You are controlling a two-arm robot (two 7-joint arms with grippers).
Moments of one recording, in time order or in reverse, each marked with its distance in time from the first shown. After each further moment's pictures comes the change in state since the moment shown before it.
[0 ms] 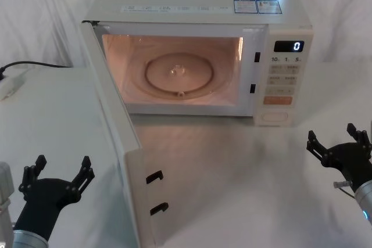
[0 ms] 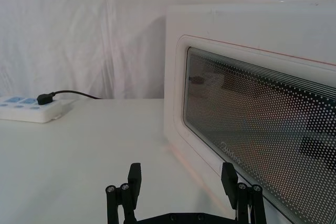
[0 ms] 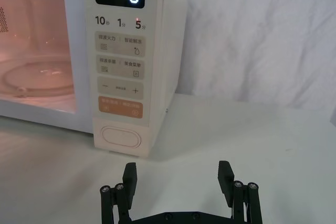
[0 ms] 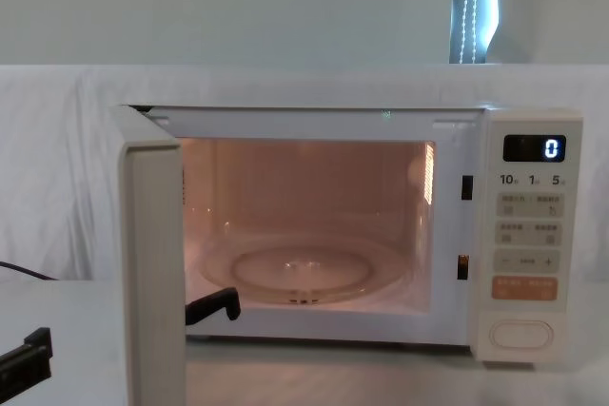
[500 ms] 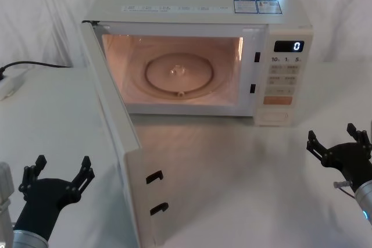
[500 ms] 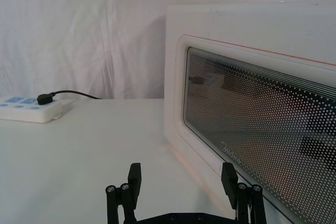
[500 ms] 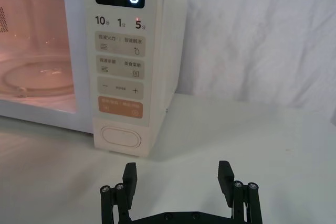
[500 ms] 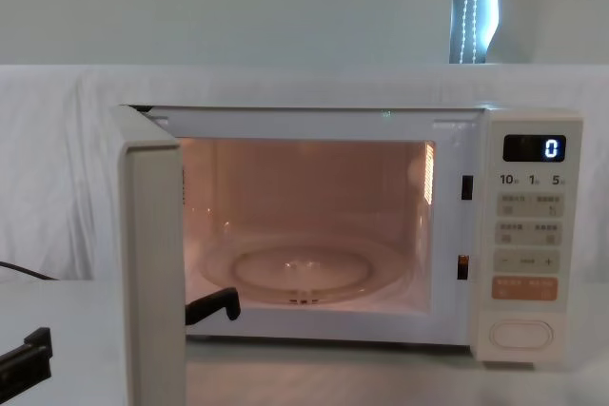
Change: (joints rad) left arm 0.000 0.000 0.000 0.000 0.000 0.000 0.000; right arm 0.000 0.000 0.000 0.000 0.000 0.000 0.000
